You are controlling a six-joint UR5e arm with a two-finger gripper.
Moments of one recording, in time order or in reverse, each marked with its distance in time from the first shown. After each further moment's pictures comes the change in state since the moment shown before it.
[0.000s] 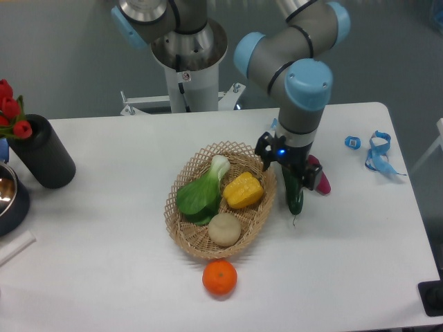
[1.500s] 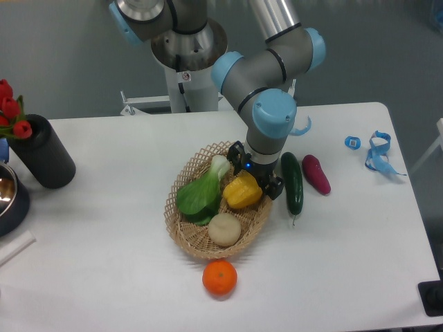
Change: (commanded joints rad) arm -0.046 -0.043 -0.055 0.005 0.015 0.003
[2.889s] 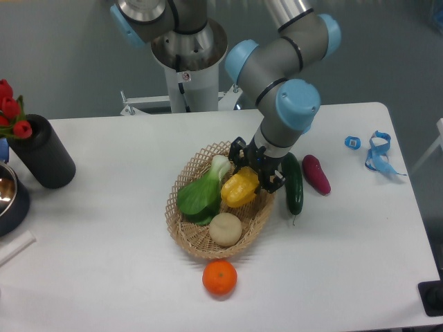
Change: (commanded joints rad) arm 0.097 0.026 0.150 -0.179 -0.202 -0.083
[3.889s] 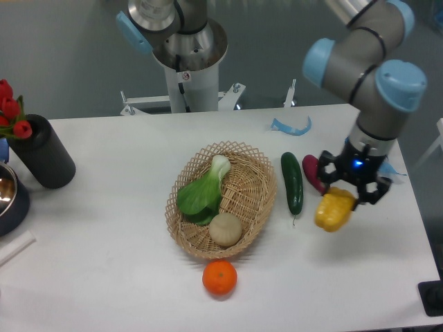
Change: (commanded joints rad) arm 0.143 -0.198 0.327 0.060 0.107 0.058
